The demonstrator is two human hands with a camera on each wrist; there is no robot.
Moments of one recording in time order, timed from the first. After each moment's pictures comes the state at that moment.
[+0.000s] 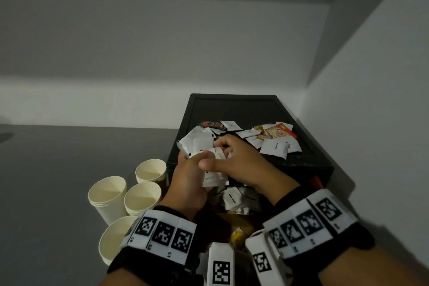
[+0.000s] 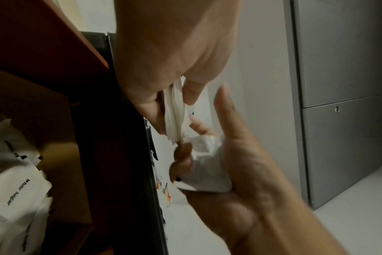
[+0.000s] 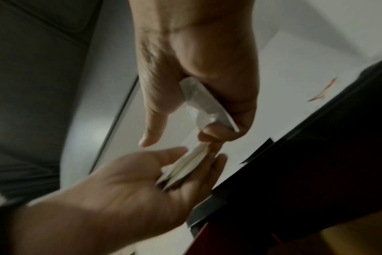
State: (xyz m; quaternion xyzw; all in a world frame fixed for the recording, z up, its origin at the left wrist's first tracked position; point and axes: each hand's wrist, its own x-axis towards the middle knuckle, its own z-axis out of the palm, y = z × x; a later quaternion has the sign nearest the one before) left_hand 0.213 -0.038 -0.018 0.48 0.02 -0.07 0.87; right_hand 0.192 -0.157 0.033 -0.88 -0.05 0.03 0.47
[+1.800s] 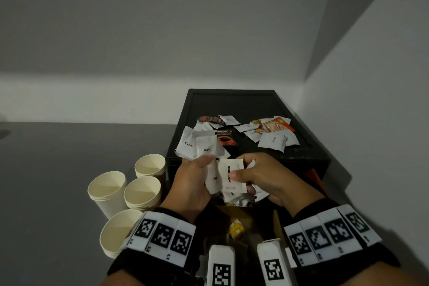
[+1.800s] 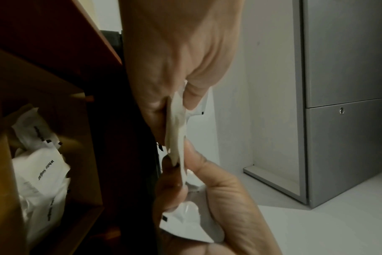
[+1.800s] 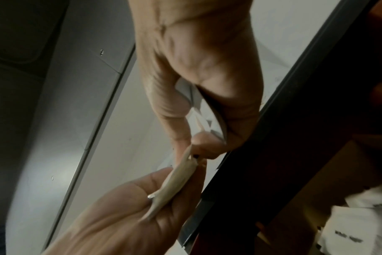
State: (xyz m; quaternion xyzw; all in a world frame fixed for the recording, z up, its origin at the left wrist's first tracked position) left_hand 0.196 -0.044 -0.016 0.44 0.03 -0.14 0.89; right_hand 0.169 -0.184 0.012 -0.80 0.05 0.10 0.59
